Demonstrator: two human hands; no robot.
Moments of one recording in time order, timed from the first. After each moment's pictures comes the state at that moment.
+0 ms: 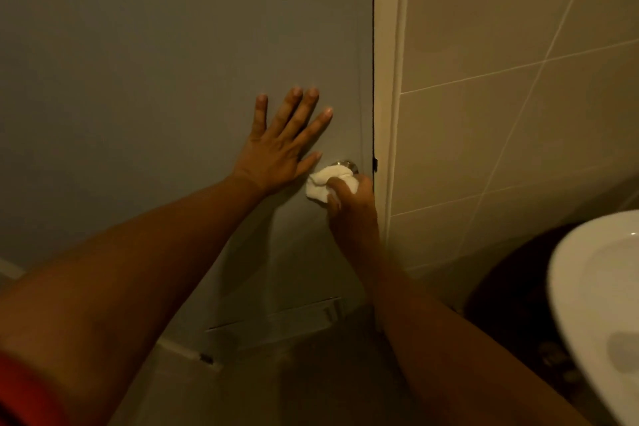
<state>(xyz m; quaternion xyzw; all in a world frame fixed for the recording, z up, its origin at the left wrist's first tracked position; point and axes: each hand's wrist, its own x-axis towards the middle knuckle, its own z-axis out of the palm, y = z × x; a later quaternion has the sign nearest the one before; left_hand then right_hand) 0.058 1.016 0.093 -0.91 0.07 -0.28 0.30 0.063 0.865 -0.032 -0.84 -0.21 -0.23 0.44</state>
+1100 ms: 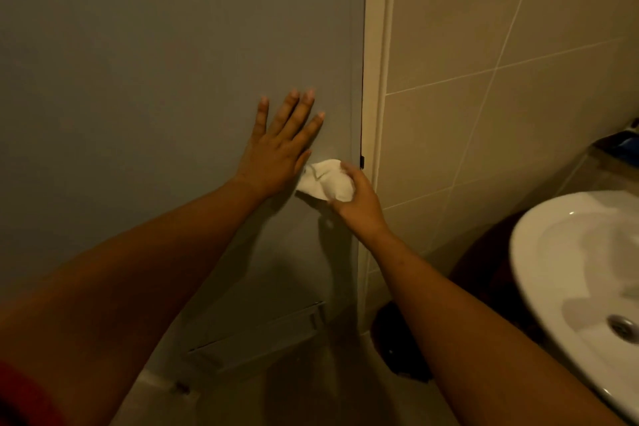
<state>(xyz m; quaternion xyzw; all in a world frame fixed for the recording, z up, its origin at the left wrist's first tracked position) 0.050 1.019 0.088 -0.92 0.13 -0.32 0.21 0.042 0.842 0.010 -0.76 -0.11 0.02 0.64</state>
